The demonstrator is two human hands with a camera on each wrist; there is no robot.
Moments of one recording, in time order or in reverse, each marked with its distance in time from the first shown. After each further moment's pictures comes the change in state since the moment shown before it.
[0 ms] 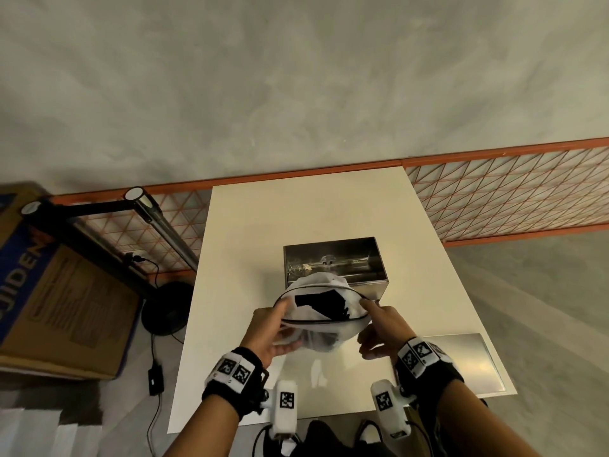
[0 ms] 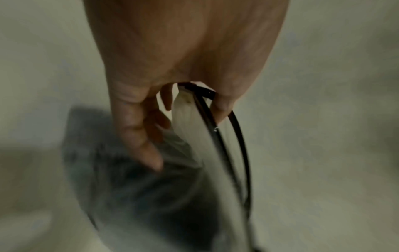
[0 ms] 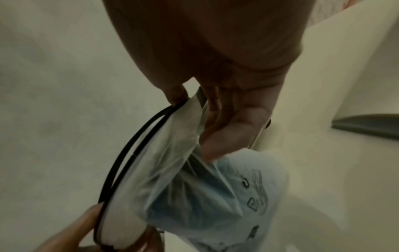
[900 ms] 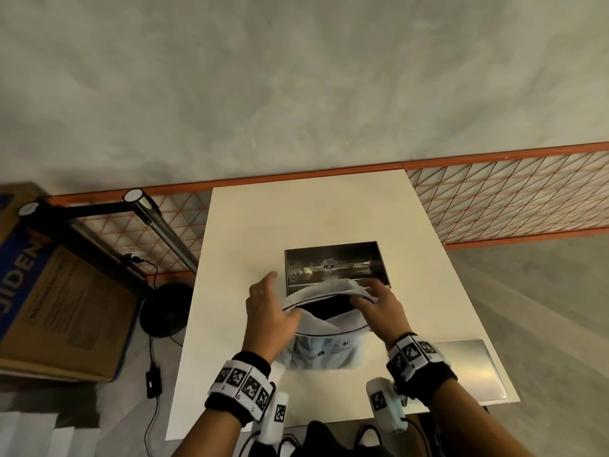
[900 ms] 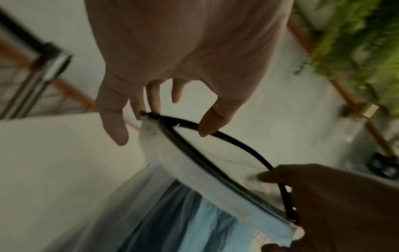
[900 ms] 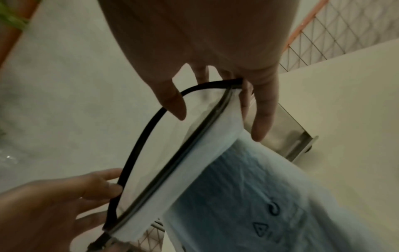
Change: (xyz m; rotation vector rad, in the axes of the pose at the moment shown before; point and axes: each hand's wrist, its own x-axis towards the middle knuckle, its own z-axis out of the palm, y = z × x) left_hand 0.008 0.013 0.003 0.748 0.280 0.667; right_hand 0.023 -0.015 0.007 -0.331 0.269 -0.501
